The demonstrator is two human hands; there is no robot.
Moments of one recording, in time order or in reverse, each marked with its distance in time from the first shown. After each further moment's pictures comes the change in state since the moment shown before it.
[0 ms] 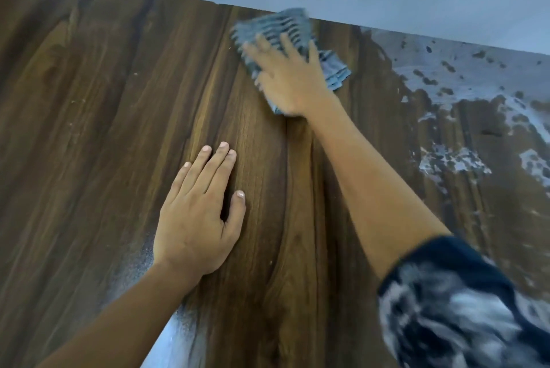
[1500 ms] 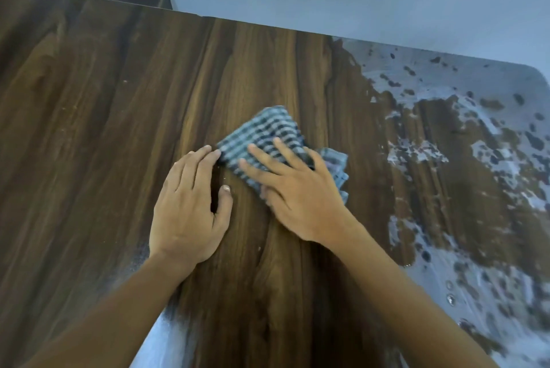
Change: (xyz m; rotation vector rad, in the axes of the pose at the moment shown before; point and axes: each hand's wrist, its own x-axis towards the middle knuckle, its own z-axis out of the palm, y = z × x) left_hand -0.001 -0.002 -0.002 -0.068 0.060 0.028; right_hand -0.167 -0.032 0.025 0.044 -0.022 -0.080
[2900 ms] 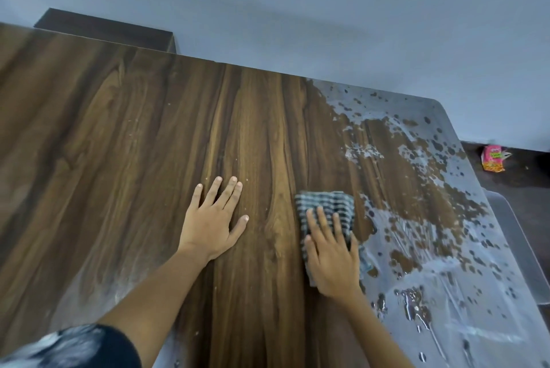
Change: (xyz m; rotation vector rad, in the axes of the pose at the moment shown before) left_hand -0.068 -0.010 -0.028 0.274 -0.279 0.206; right_hand -0.165 -0.068 0.019 0.132 -0.049 0.657
